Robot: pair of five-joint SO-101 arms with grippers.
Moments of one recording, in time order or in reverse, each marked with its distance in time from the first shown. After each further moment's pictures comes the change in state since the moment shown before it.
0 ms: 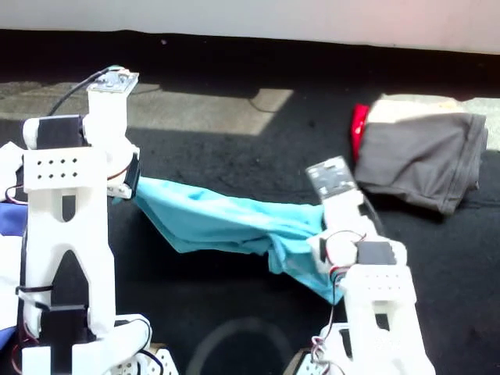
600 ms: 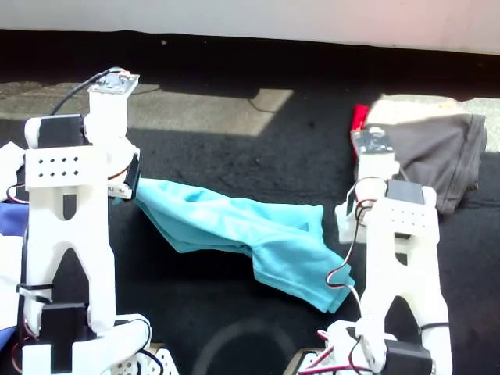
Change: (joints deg) left arm -0.1 0.6 0.4 -0.3 0.1; right arm 7.9 22.1 -28.1 22.2 -1.6
